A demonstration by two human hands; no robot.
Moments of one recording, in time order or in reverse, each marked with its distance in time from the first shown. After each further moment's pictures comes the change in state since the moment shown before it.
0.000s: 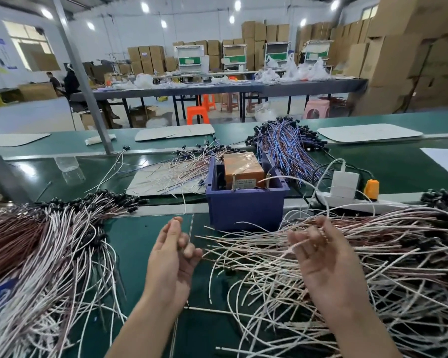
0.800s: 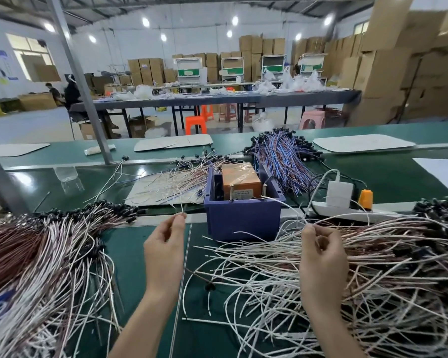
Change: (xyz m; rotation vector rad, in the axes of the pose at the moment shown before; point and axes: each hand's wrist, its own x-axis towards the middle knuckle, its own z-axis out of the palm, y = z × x) left_hand 0.013 0.009 0.012 0.568 0.043 0.437; right_hand 0.017 0.021 0.002 -1.048 0.371 -0.610
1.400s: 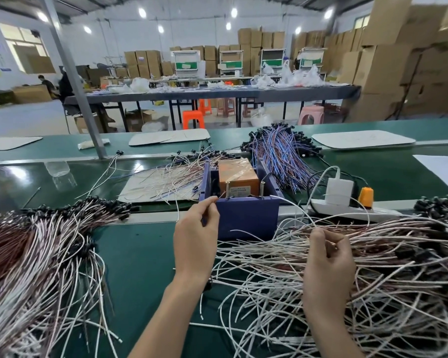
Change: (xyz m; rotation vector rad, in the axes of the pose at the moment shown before) left_hand 0.006 -0.006 0.057 0.453 -0.080 0.311; right_hand 0.001 0.010 -0.003 0.137 0.041 0.128
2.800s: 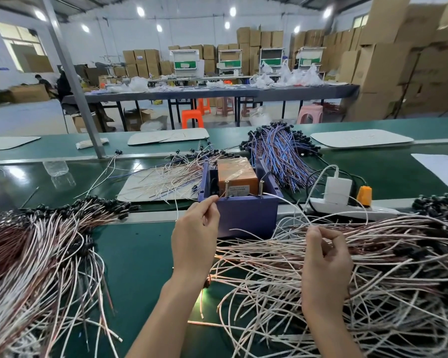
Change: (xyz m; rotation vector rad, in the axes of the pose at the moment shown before) left_hand -0.001 0.006 -0.004 0.085 -0.040 0.009; right_hand -0.004 -0.006 0.000 0.095 -0.044 -0.015
